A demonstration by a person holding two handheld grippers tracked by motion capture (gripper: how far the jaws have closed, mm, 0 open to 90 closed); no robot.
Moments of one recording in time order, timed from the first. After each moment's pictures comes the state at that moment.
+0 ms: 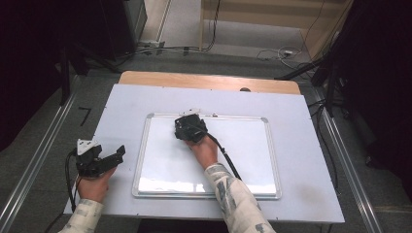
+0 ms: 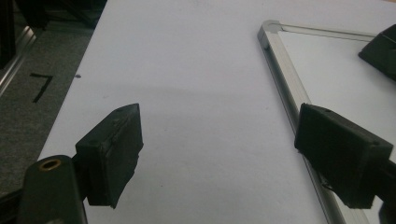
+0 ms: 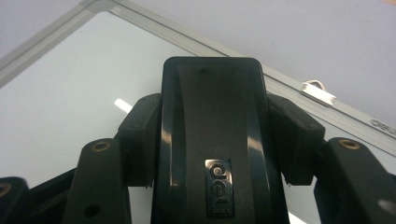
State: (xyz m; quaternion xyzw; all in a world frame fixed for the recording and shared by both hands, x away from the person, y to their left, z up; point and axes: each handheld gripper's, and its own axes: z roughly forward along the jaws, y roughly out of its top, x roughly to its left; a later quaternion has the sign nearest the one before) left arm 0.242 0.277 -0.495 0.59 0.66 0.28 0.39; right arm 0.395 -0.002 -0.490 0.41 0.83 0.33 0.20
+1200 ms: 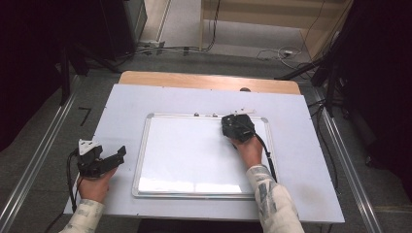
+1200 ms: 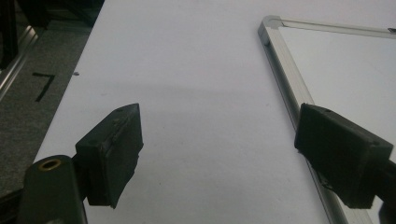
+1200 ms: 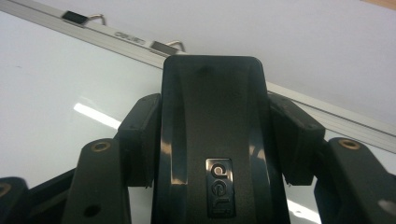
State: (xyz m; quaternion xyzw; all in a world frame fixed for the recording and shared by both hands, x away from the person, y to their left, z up) left arm 0.242 0.274 -0.496 0.59 0.66 0.28 0.38; right arm 0.413 -0.145 -0.488 0.48 0.78 0.31 0.23
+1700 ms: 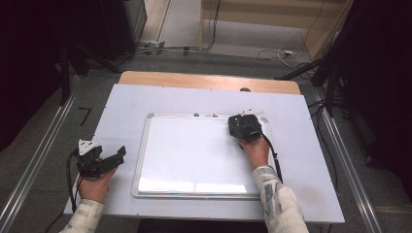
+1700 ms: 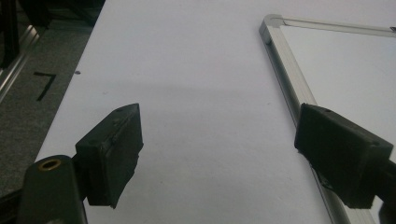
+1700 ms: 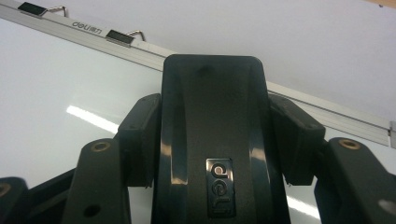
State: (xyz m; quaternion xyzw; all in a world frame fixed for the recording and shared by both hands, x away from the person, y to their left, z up) left arm 0.242 0.275 -0.497 0.59 0.66 0.28 0.38; right arm 0.414 -0.165 -0.488 0.49 0.78 0.31 0.24
